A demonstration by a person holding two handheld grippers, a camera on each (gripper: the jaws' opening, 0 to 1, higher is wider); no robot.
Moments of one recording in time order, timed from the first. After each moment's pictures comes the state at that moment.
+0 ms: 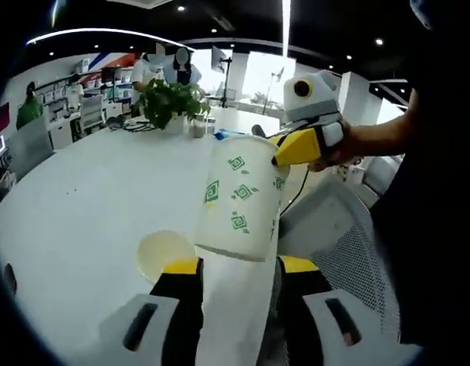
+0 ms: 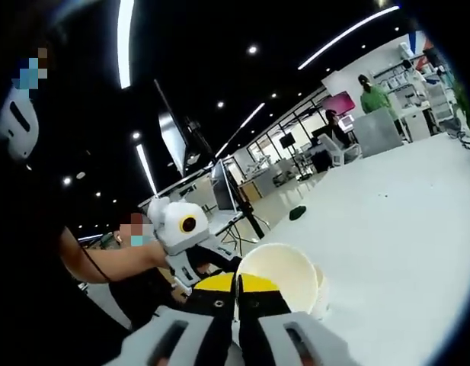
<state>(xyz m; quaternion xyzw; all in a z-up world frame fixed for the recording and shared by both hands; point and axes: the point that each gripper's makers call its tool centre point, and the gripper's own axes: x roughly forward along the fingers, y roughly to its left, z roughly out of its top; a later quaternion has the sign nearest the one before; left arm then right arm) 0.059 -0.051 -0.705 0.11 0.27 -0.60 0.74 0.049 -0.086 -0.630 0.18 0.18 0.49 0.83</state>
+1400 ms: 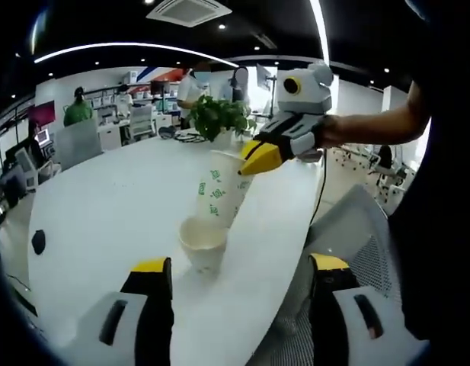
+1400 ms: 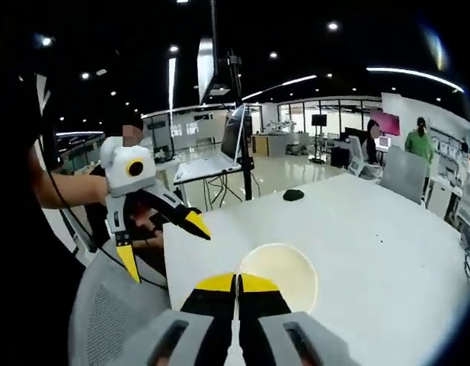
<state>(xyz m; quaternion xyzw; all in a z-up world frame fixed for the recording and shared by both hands) 0.047 0.001 -0.689 0.08 0.23 -0.49 0.84 0.096 -0.064 -0.664 -0.12 0.21 0.53 0.81</state>
